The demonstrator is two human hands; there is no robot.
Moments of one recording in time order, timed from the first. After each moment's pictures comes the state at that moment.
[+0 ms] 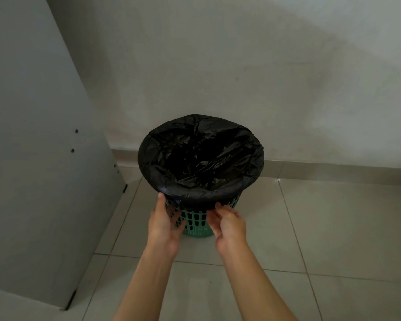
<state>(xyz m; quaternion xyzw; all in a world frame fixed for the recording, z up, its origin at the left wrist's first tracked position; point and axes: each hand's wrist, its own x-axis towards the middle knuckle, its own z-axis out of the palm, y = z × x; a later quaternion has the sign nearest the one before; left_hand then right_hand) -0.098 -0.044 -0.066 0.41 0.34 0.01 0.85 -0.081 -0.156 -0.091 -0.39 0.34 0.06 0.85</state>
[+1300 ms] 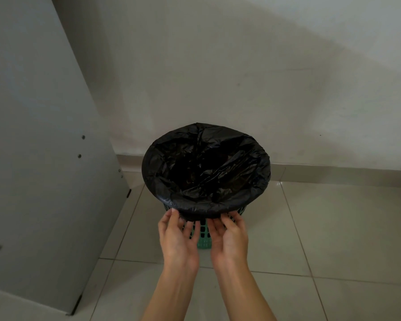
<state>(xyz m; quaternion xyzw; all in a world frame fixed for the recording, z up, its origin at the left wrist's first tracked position) -0.123 -0.067 -0.064 0.32 0.31 0.08 0.89 -0.112 -0.141 -0.076 -0.29 0.27 -0.02 0.92</state>
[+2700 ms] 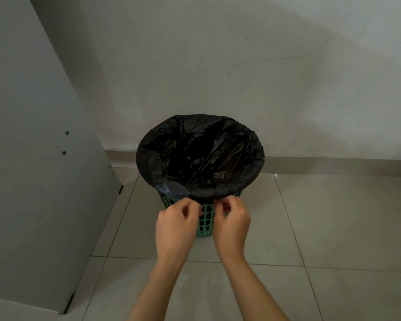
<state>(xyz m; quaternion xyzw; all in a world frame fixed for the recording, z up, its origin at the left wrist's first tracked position) -0.121 -0.070 -0.049 0.86 0.11 0.10 0.49 -0.097 -0.160 -0.094 -0.81 0.12 -0.25 0.51</state>
